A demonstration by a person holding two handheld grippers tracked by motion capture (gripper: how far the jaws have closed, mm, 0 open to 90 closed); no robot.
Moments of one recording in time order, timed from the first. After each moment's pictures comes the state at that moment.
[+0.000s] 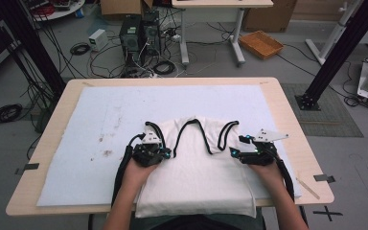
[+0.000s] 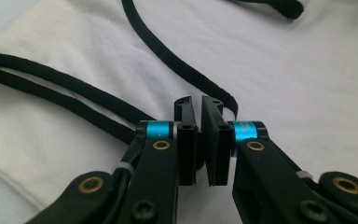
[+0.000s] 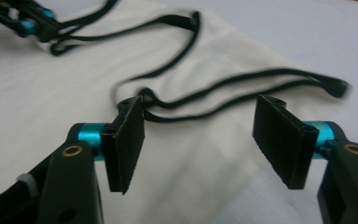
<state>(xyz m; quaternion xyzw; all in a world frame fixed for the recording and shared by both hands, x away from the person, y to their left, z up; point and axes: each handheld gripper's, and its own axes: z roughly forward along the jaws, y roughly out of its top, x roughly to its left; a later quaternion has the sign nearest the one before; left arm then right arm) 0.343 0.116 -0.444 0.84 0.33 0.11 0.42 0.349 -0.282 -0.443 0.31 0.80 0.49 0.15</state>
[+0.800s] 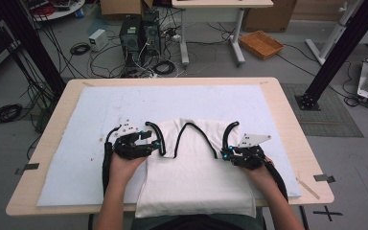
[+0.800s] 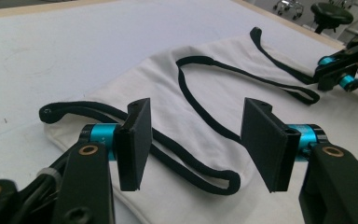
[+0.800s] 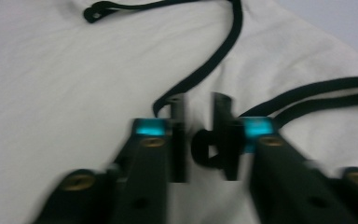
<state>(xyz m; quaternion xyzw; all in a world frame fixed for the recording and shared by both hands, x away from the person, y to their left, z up) 0.345 0.160 -0.416 0.75 0.38 0.14 0.53 0.342 -0.251 -0.447 0.28 0.85 0.44 0.13</state>
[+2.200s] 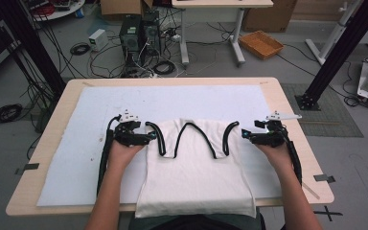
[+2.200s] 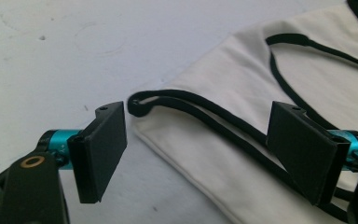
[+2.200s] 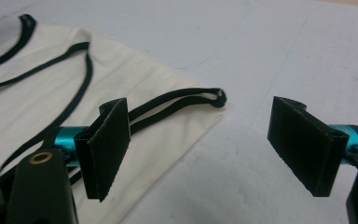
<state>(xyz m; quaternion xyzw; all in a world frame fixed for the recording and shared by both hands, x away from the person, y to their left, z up) 0.408 0.173 -0.433 0.77 0.43 0.17 0.43 0.403 -0.321 -0.421 0.42 0.77 0.45 0.16</state>
